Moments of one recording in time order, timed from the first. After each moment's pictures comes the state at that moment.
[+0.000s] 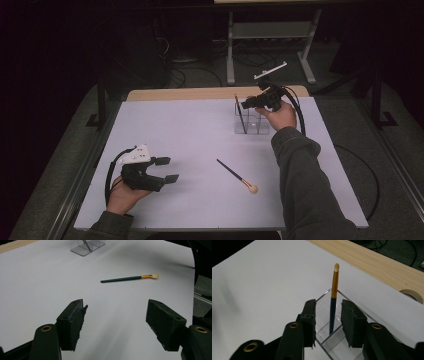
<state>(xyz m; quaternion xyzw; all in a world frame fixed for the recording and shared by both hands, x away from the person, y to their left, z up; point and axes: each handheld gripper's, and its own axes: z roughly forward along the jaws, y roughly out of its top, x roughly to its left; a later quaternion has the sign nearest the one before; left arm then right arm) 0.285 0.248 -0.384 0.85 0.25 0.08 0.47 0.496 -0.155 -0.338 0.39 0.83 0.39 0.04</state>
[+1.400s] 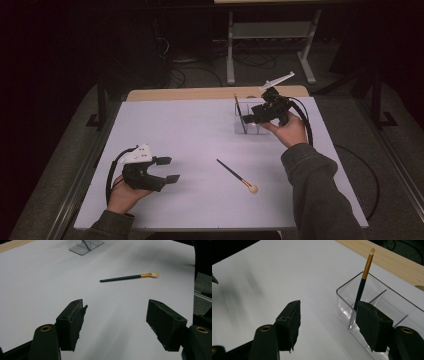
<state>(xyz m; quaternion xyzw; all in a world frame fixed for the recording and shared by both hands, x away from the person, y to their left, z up) 0.286 0.245 -0.385 0.85 0.24 0.08 0.47 0.437 -0.158 -0.326 0.35 0.85 0.39 0.05</state>
